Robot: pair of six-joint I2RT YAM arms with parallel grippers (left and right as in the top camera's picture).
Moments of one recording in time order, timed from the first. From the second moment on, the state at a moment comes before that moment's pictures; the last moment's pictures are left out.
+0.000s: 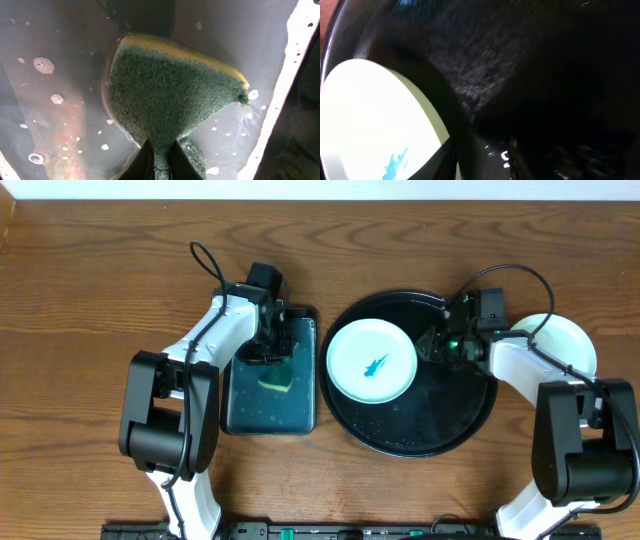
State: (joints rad) left arm -0.24 1.97 1.33 -0.88 0.14 -0.27; right arm 0.09 1.83 0.96 -0.27 -0.40 0.32
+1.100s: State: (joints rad) left arm -0.24 1.97 1.33 -0.88 0.14 -0.27; right arm 0.17 1.75 0.96 -0.41 -0.39 0.31
